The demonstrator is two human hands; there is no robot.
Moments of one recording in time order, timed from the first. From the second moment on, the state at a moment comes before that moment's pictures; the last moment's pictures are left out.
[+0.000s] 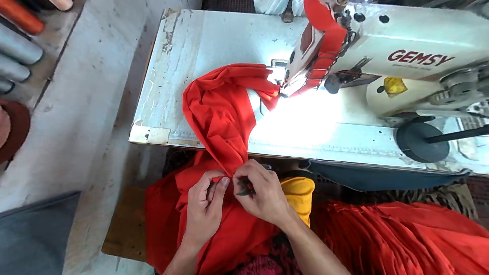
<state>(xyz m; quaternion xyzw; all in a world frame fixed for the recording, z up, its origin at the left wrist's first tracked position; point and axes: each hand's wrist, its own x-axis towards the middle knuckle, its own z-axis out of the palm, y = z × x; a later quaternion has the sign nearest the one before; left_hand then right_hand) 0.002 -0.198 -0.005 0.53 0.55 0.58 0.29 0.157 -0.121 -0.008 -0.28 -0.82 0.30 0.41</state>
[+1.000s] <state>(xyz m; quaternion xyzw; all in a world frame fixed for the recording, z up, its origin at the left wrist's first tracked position) 0.003 -0.201 -0.005 0.46 0.52 0.62 0.37 0.160 -0.156 0.000 -0.42 -0.80 0.21 0.37</state>
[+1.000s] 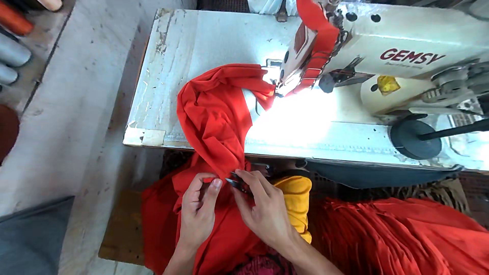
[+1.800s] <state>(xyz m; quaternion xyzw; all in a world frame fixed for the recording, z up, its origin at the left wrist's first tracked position) 0.004 -0.199 -0.009 0.49 0.53 0.58 0.38 0.172 -0.137 -0.008 -0.35 -0.69 0.45 0.46</state>
